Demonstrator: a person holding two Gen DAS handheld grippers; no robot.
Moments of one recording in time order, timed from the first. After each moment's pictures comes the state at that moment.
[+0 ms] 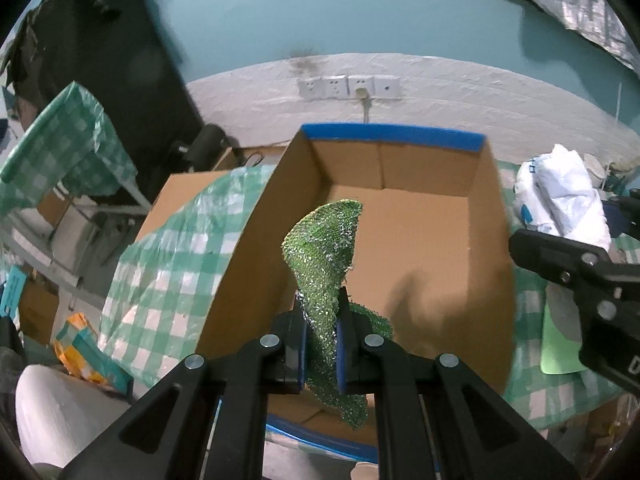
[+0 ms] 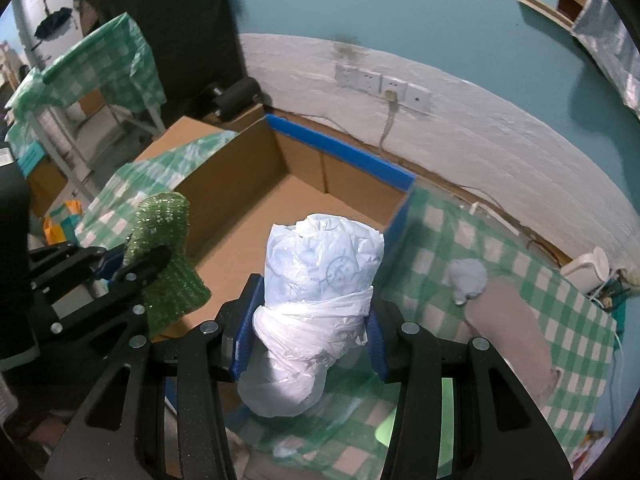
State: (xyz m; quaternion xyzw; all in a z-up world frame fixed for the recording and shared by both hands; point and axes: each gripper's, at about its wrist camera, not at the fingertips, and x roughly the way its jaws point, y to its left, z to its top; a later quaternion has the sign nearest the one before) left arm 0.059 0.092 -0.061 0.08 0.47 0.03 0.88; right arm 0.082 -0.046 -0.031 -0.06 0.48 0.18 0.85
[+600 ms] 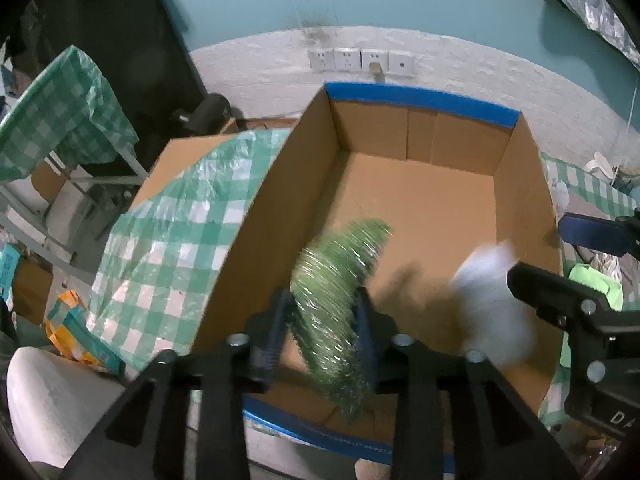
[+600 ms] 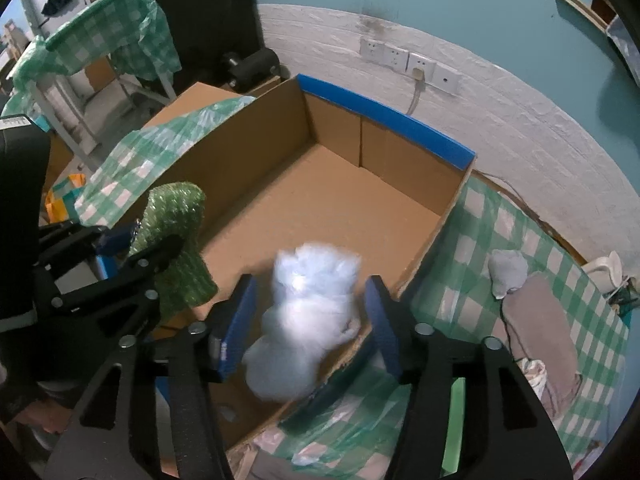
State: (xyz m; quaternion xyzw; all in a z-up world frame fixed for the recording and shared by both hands) left arm 0.066 0.117 -0.088 0.05 0.50 0.04 0.86; right arm 0.086 -0.016 -0.064 -0.08 0.51 0.20 0.83
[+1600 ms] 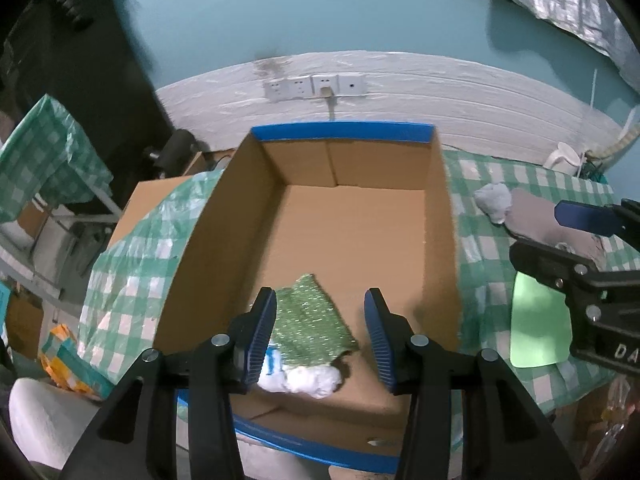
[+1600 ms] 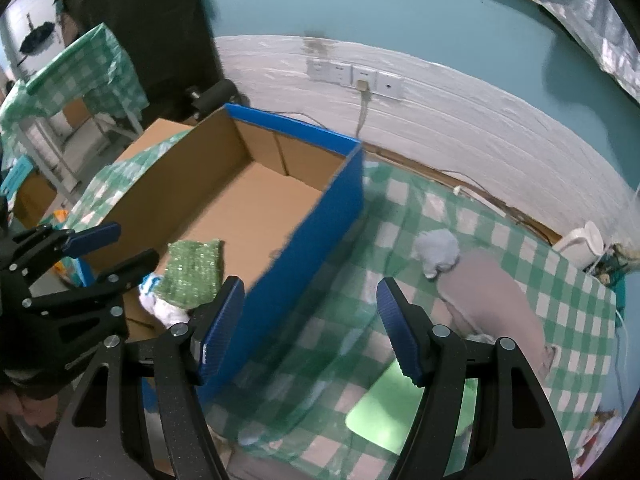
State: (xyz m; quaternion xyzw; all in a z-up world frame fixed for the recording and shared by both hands) left arm 0.053 0.058 -0.061 0.08 0.47 -0.02 0.88; right arm 0.070 -0.104 -0.046 -0.04 0.48 0.15 0.86
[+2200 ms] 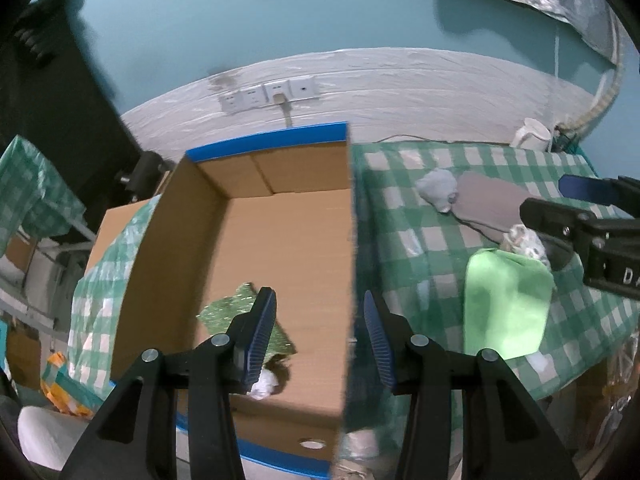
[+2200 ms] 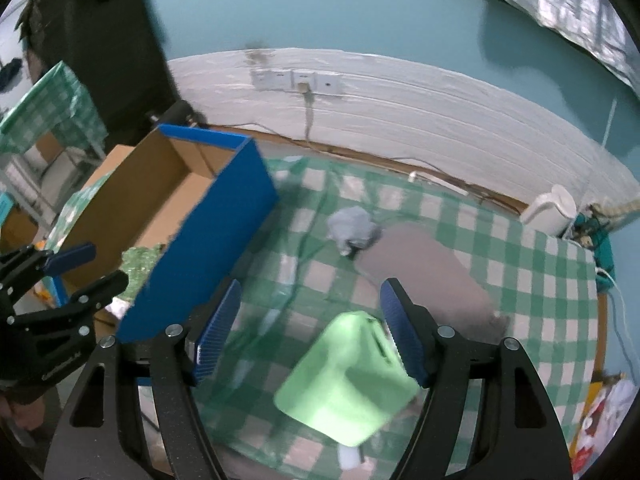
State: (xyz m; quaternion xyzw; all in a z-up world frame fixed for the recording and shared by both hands) left arm 0.043 -0.008 -0.060 0.11 0.47 -0.07 0.87; right arm 0.055 -0.196 -0.044 0.00 0.47 0.09 0.88
